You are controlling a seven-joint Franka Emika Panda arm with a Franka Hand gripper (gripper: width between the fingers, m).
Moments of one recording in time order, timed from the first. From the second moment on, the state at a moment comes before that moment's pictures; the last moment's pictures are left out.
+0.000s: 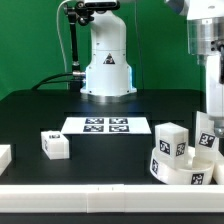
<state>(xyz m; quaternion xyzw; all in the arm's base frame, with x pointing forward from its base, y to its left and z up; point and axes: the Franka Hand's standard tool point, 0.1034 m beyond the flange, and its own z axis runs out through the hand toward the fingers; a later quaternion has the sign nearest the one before) 0.606 0.140 0.083 -0.57 0.82 0.03 0.06</state>
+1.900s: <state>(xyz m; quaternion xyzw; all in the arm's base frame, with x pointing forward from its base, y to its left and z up) 0.621 0.148 0.110 -0.94 0.32 0.06 0.01</state>
